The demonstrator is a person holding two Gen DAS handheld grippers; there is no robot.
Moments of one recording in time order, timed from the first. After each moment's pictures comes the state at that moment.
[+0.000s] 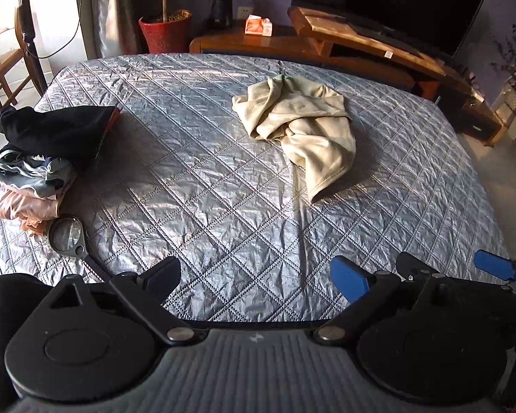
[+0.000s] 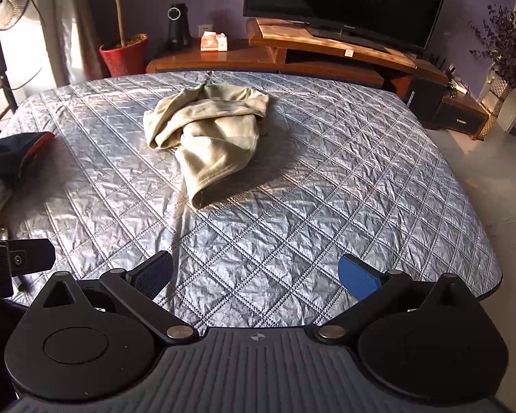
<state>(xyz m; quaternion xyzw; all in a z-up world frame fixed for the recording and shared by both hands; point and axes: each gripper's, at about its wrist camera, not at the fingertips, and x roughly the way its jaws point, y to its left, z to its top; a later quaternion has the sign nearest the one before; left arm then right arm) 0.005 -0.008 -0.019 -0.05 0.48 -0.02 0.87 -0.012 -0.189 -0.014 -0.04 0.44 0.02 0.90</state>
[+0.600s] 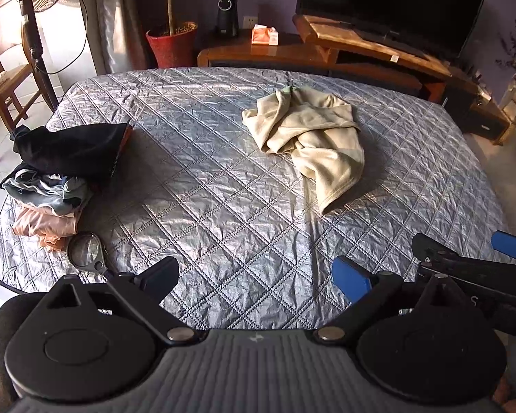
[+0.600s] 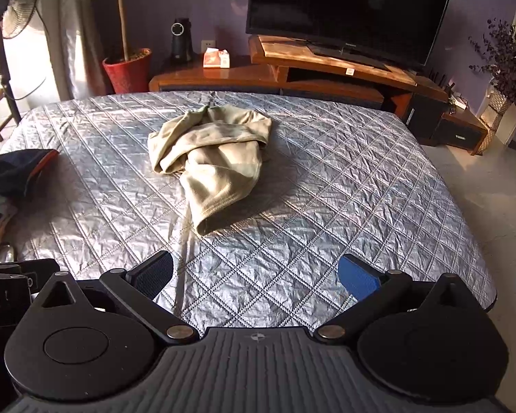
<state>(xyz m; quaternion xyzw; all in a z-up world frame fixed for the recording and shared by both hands) 0.011 -0.002 0.004 -0.03 0.47 -0.02 0.88 -0.009 -0.182 0.014 -0.05 0.41 0.02 0.91</state>
